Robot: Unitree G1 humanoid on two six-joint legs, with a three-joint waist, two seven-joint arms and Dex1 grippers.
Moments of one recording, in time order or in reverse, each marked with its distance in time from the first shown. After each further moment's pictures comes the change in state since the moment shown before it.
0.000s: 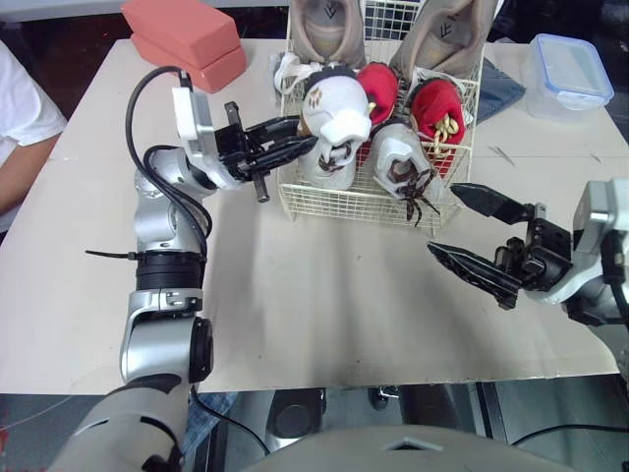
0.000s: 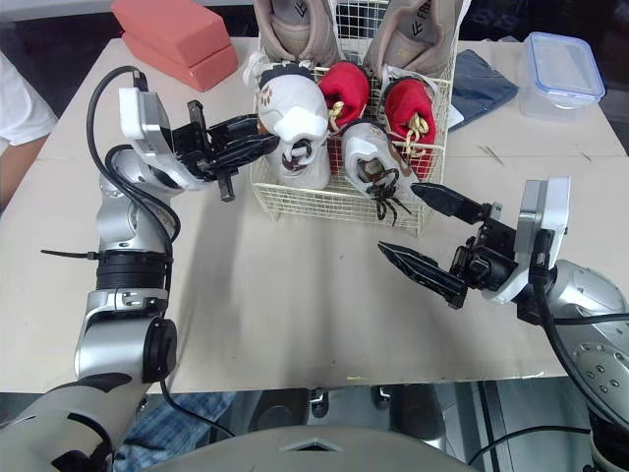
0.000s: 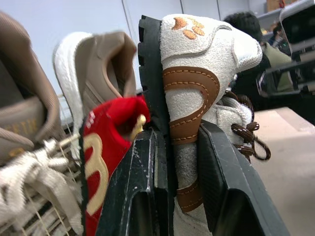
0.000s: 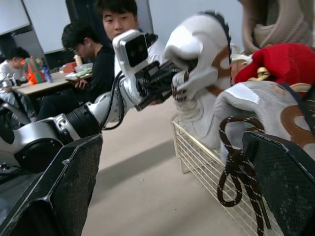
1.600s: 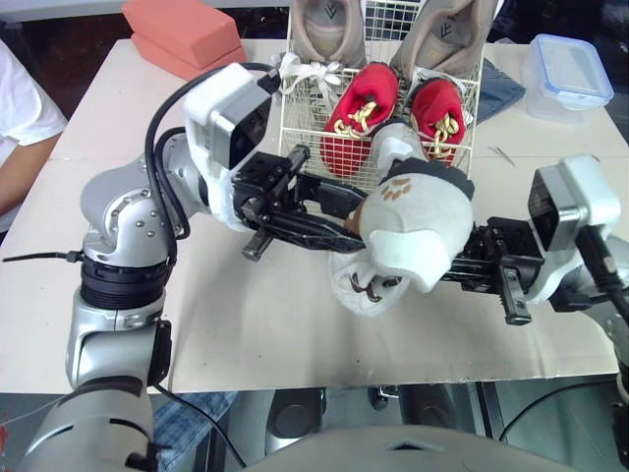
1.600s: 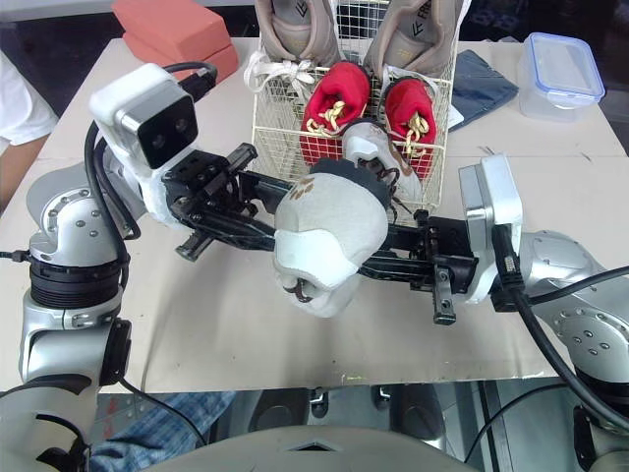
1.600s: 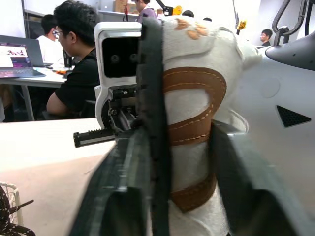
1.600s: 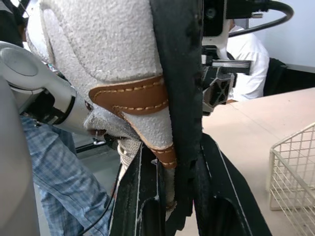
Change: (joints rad) left arm 0.001 0.216 -0.176 -0.663 -0.499 0.886 0.075; right arm -0.295 -0.067 0.178 -0.009 0.138 0.143 0.085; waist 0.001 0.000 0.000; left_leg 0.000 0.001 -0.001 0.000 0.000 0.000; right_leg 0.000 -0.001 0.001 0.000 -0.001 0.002
